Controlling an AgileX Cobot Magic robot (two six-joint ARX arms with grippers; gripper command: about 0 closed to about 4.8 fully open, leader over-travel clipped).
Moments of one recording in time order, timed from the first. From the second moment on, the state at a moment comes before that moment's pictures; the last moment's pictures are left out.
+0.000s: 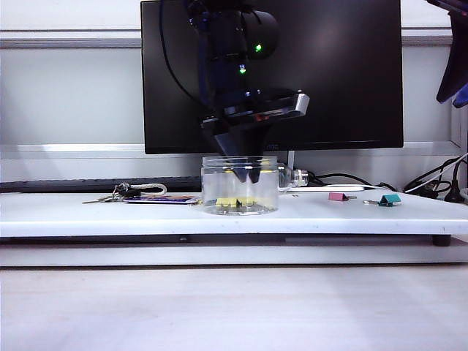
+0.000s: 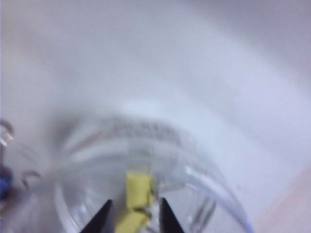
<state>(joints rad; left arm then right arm) -0.69 2.29 2.26 -1.25 0.04 0.28 0.06 1.06 0.93 -0.66 -0.29 -0.01</state>
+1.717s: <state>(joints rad) -0.68 2.34 2.26 -1.25 0.00 0.23 0.06 1.06 0.93 -0.66 -0.29 -0.01</state>
